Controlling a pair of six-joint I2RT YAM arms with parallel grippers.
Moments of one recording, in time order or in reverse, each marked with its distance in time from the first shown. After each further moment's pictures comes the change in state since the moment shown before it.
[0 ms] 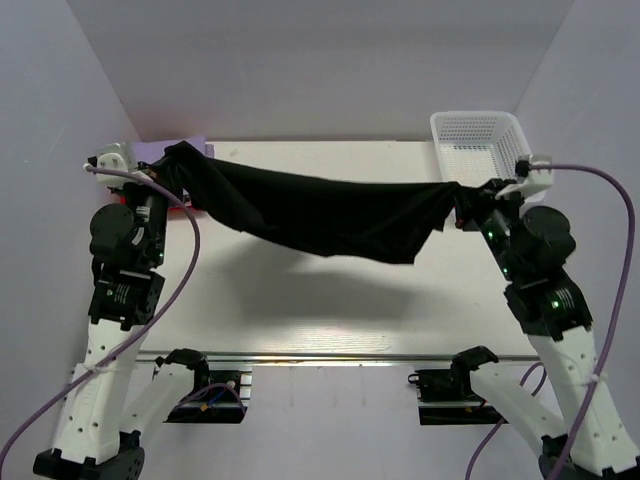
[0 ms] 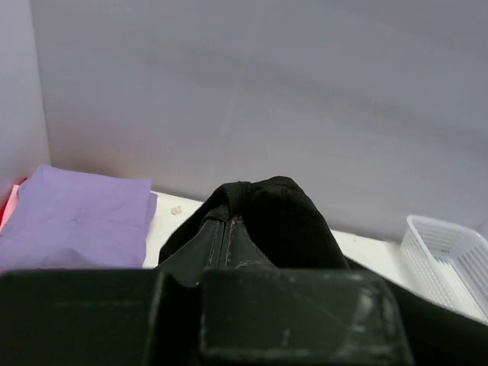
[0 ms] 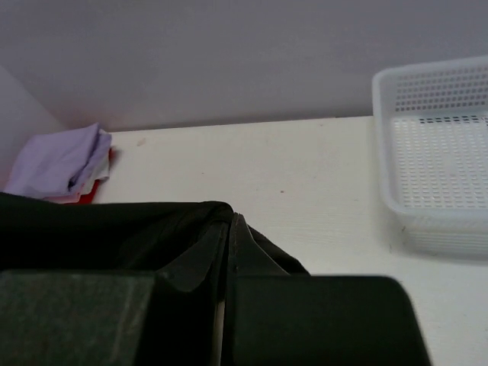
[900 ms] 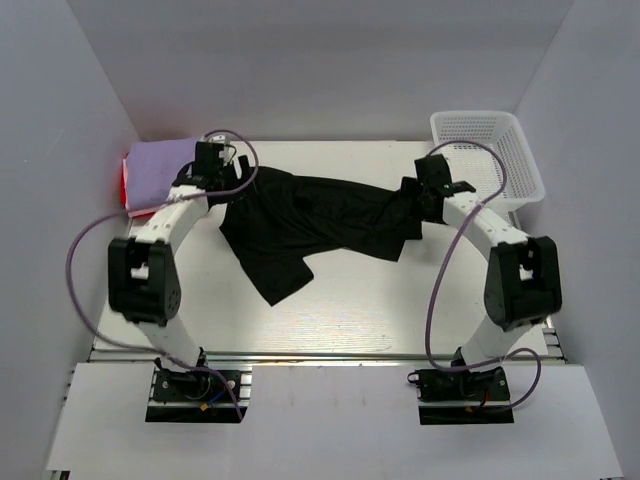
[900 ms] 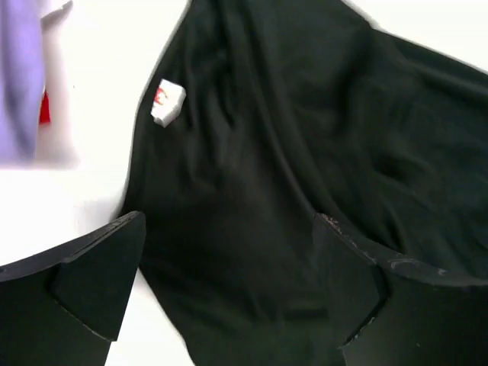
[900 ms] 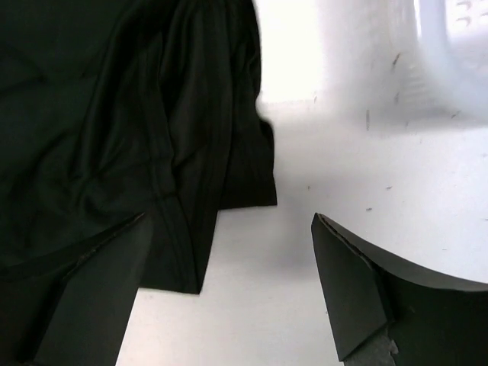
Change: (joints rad) left arm 0.072 1.048 0.325 -0.270 0.248 -0.064; right arm -0.084 0.976 0.191 -0.122 0.109 0.051
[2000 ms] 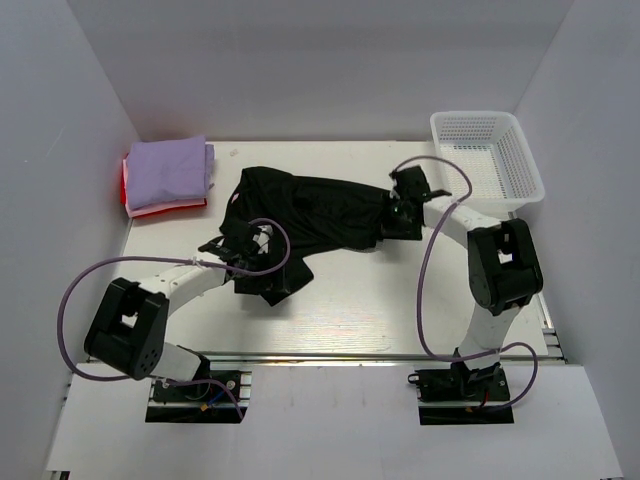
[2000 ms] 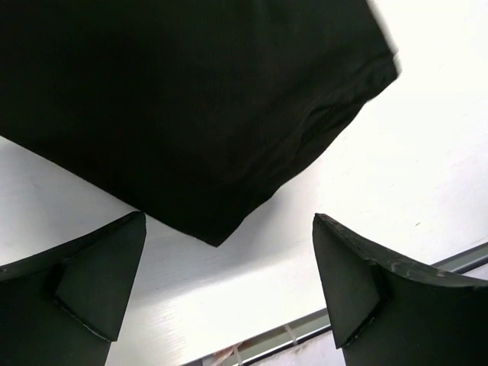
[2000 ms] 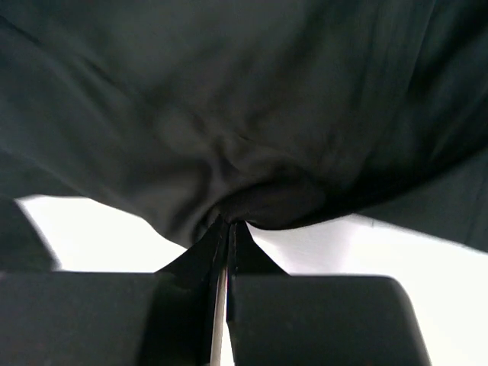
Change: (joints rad) left arm -0.296 -0.429 -0.710 -0.022 0.225 -0.122; right arm 0.070 0.085 -0.134 0.167 -0.412 0.002
